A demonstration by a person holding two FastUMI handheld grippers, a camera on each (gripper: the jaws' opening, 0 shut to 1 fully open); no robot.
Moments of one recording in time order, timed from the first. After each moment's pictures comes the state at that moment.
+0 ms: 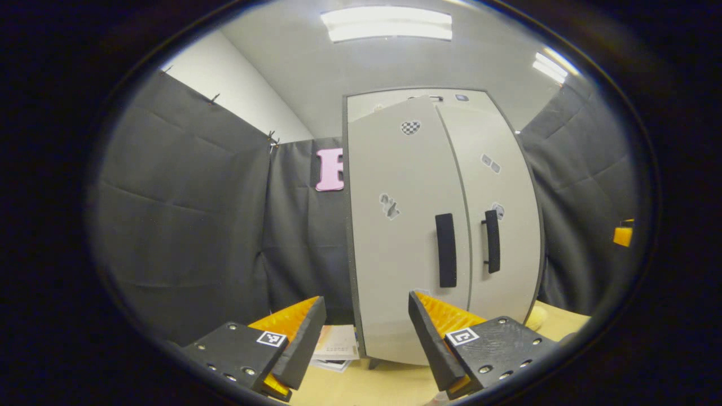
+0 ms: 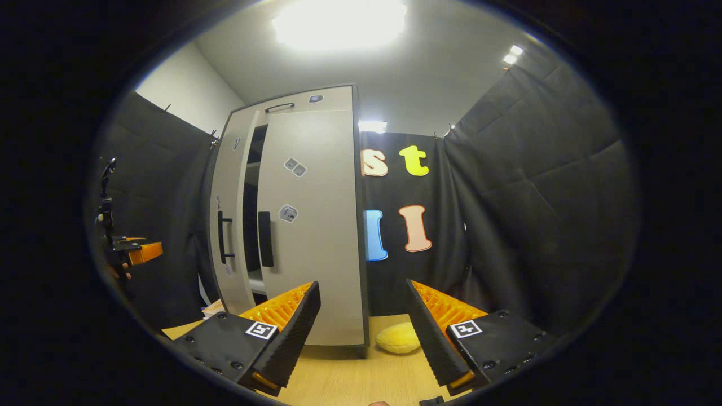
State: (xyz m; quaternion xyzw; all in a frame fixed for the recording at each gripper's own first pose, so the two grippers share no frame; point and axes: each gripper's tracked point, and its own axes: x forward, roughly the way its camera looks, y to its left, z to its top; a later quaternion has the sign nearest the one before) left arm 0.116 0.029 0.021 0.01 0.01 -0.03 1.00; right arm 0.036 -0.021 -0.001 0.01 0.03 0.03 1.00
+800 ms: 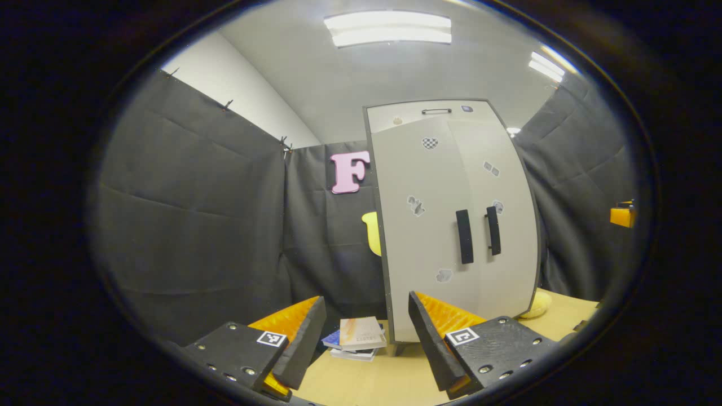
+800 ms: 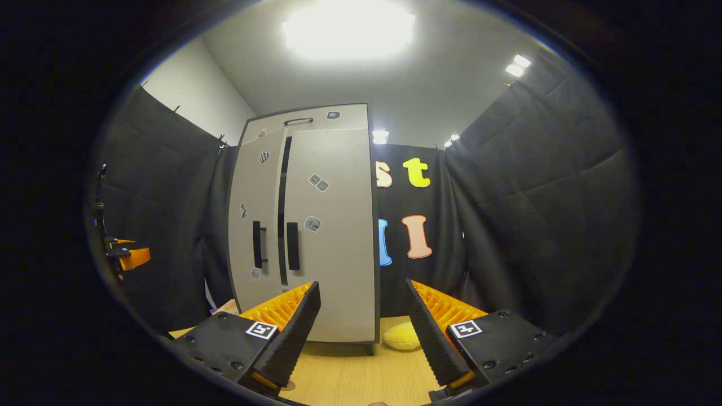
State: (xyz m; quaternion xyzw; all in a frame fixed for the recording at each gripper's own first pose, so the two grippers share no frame) left arm 0.041 0.105 0.027 0.02 0.00 -0.02 1.00; right arm -0.022 0.016 0.029 0.00 0.01 0.03 1.00
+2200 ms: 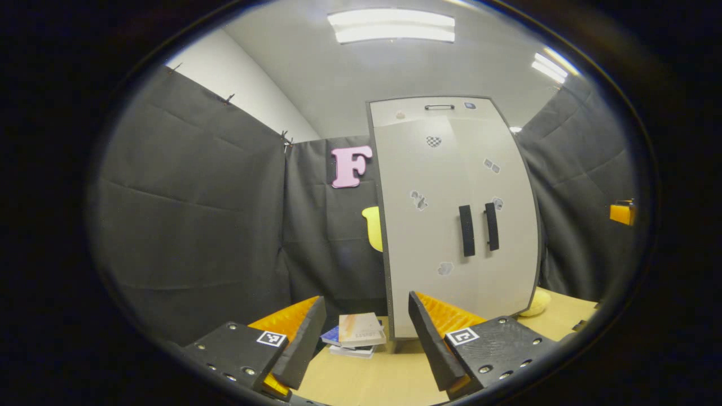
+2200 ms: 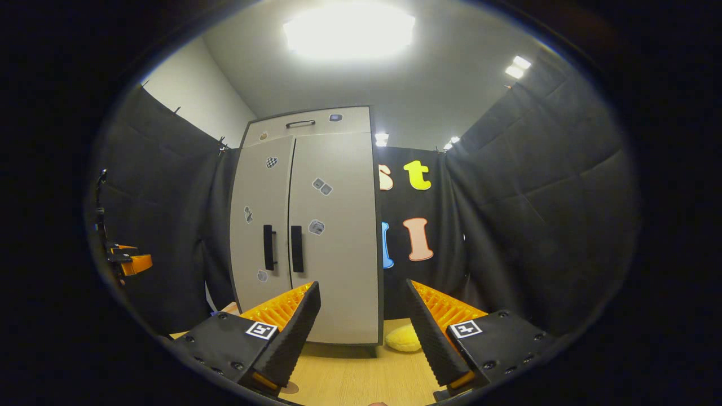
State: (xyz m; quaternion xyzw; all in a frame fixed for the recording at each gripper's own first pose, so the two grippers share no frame) left arm 0.030 0.111 0.023 0.01 0.02 -0.02 1.00; right arm -0.022 0.022 0.028 0.00 0.01 0.02 1.00
